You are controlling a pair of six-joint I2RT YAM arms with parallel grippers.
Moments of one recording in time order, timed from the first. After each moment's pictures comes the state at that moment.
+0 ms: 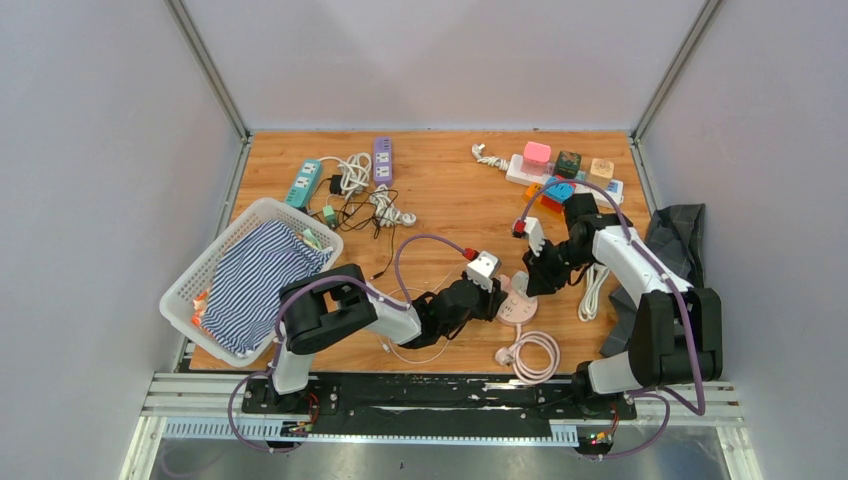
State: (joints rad) left arm -1.19 1.96 0.83 0.85 -0.33 -0.40; right arm 0.11 1.41 0.93 -0.95 -0.65 -0.85
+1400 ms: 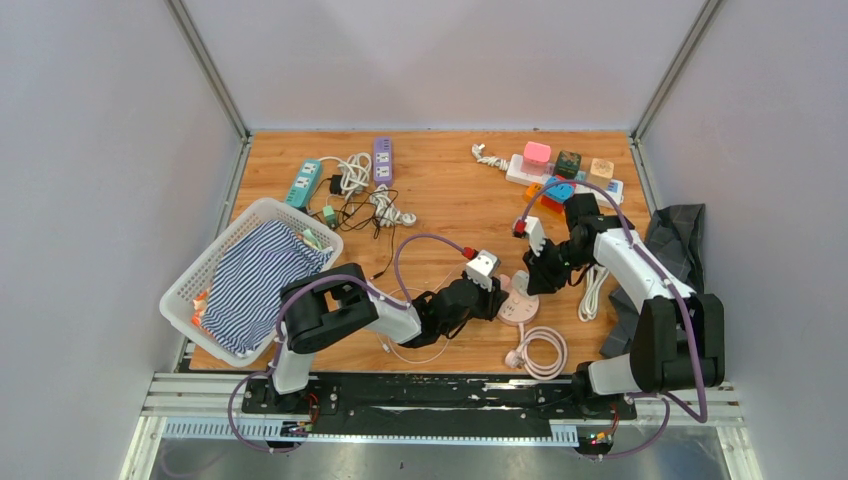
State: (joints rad) left arm -1.18 1.97 0.83 0.86 -0.31 -0.42; right arm 0.11 1.38 0.92 -0.93 -0.63 -0.87
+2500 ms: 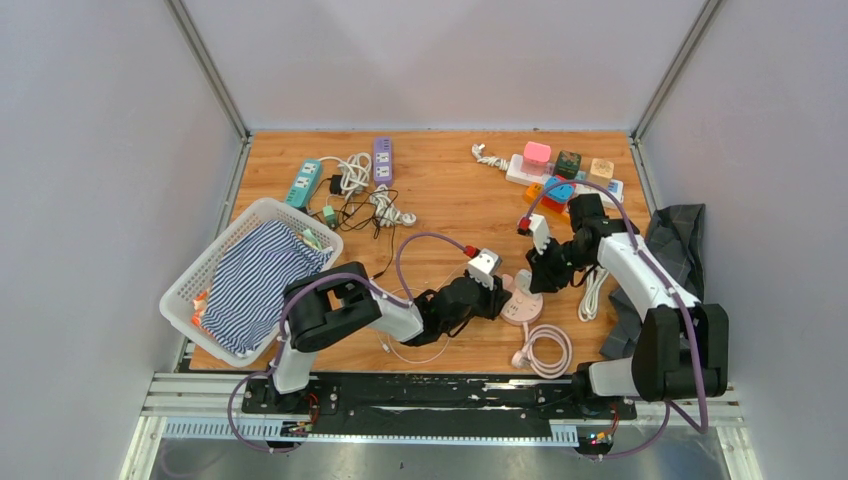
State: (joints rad) left arm -1.17 1.98 0.85 0.87 -0.28 -0.43; right arm 0.10 1.35 0.91 -0.91 -0.61 -0.81
